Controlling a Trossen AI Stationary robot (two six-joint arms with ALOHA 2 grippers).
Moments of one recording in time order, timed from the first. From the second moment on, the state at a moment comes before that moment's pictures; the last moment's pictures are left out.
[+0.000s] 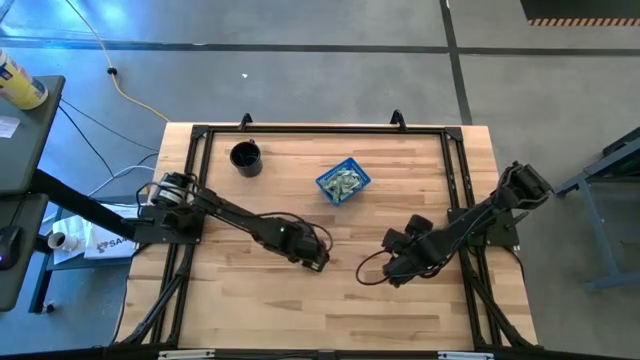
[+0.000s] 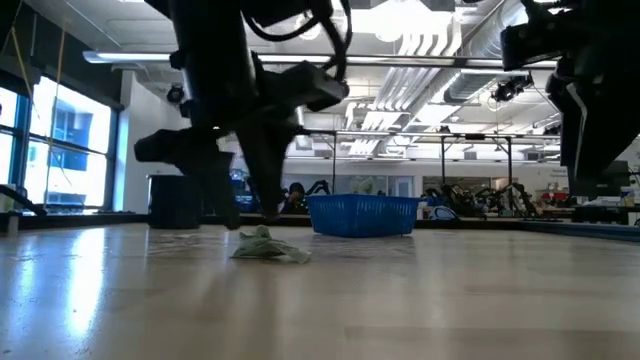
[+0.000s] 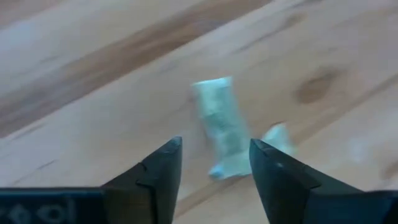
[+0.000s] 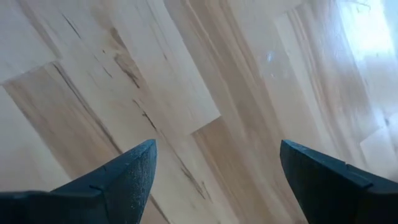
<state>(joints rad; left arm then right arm) -0.28 1.89 1.28 -0.64 -0.11 -1.38 0.55 1.57 1.04 -1.09 0.35 1.04</state>
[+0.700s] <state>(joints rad) -0.26 1.98 1.28 -0.60 -0.17 -1.23 0.54 1.57 1.03 -1.10 0.32 1.08</state>
